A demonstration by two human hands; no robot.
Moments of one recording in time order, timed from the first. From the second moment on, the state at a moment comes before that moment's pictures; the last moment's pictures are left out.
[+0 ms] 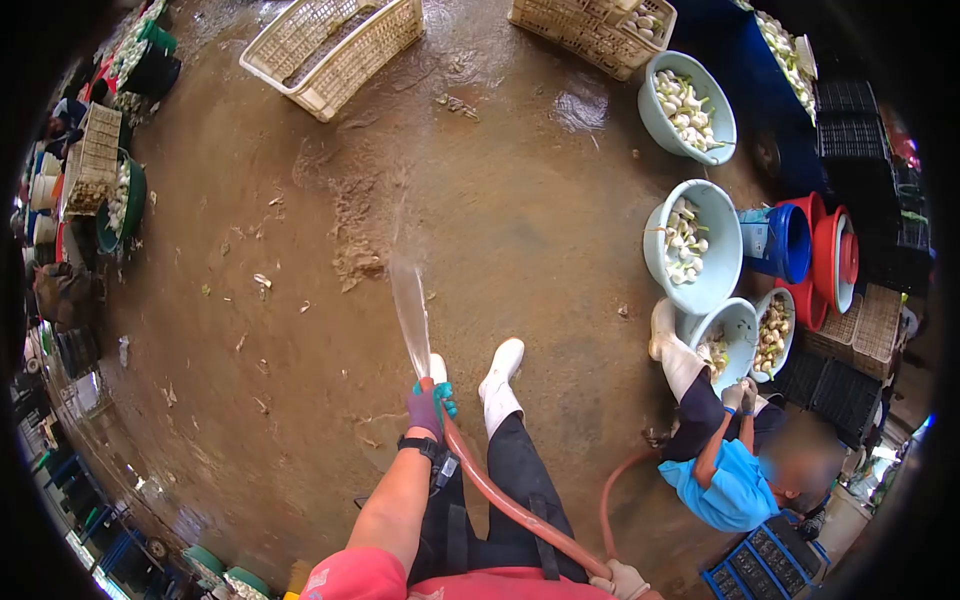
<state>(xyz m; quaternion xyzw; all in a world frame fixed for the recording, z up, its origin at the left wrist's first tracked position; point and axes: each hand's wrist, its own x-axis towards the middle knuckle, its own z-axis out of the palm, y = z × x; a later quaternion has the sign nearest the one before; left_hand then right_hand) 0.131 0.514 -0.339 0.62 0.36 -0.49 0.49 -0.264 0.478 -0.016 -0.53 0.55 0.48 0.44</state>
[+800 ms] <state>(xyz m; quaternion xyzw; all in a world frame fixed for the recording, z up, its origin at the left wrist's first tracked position) 0.217 0.552 -0.335 0.53 0.33 -0.44 0.65 -0.201 0.529 -0.050 -0.64 0.50 0.40 0.42</state>
